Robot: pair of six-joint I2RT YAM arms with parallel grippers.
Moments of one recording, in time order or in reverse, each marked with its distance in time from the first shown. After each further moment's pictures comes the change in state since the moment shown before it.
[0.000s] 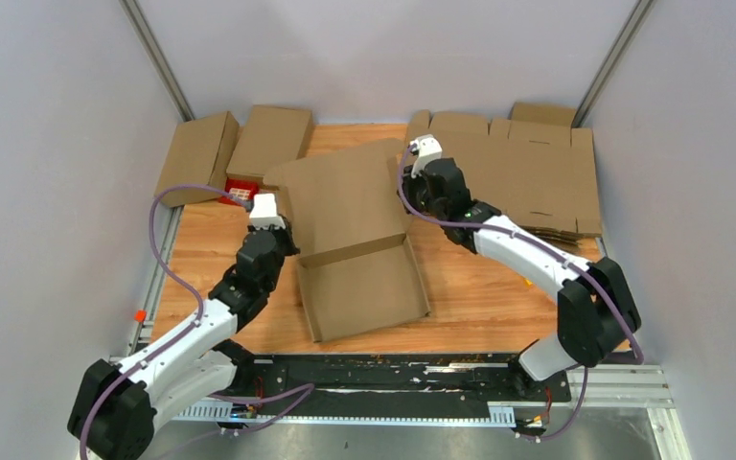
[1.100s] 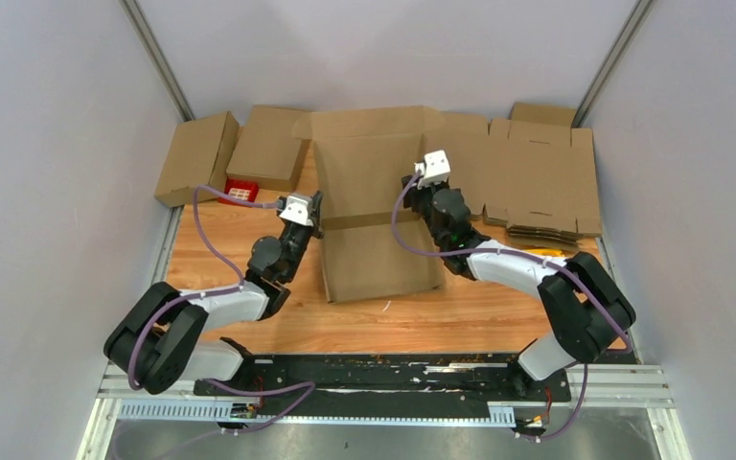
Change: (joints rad) left arm -0.068 0.411 -0.093 1.013 0.212 0.369; right arm 0.052 -0.005 -0.335 0.785 0.352 -0.278
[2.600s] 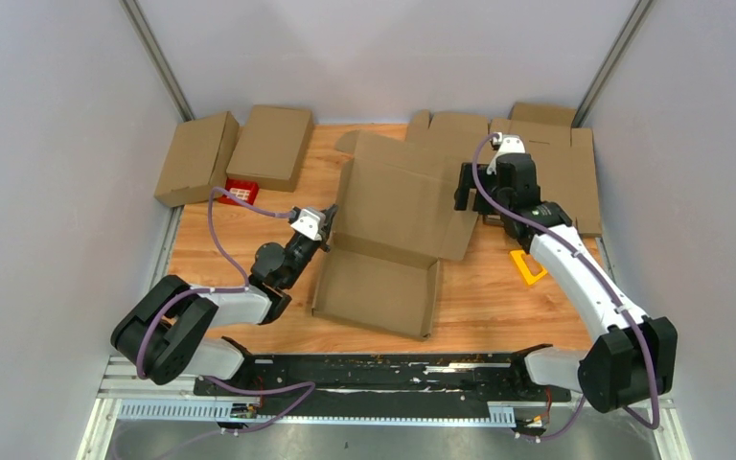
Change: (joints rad) left arm -0.017 0.064 -0.063 0.093 0.198 0.043; right arm -0.369 -0.275 0.275 -1.122 -0.299 0.308
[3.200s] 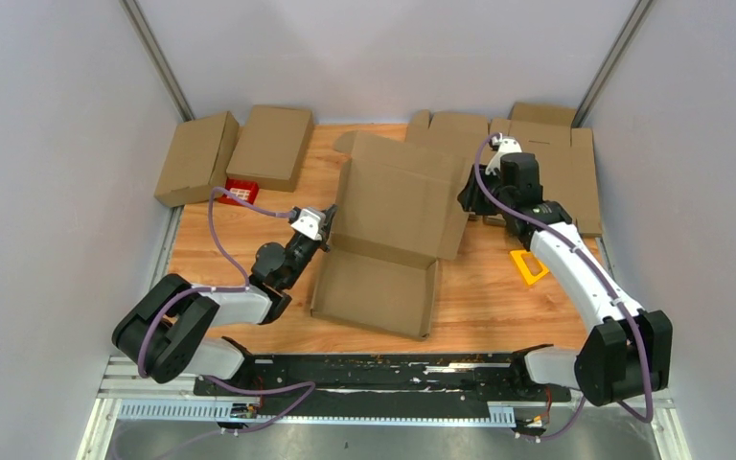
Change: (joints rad) left arm 0.000 0.008 -0.001 0.000 -0.007 -0.001; right arm -0.043 0.010 -0.039 0.046 -0.192 0.032
